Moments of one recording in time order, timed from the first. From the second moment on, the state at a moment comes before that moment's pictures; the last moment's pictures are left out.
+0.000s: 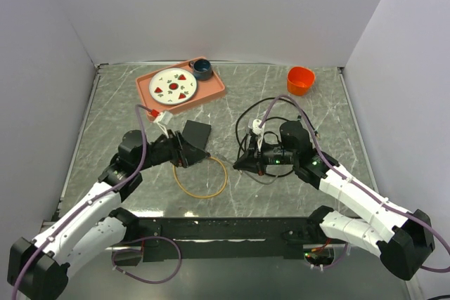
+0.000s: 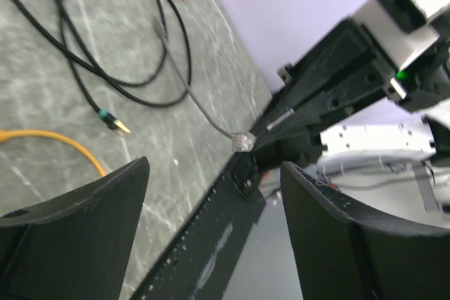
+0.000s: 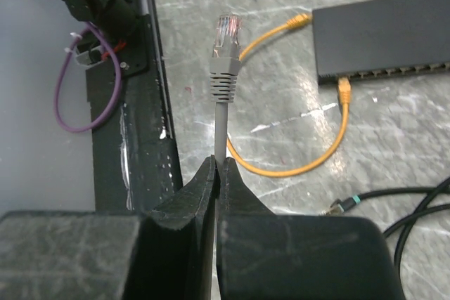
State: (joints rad) left arm -0.48 0.77 0.52 0.11 0.59 -0.79; right arm 0.64 0.96 0.69 -0.15 -0.72 -0.01
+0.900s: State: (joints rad) left arm -0.67 0.90 0.58 0.21 0.49 -0.81; right arm 0.64 0.96 0.69 -0.12 -0.77 -0.01
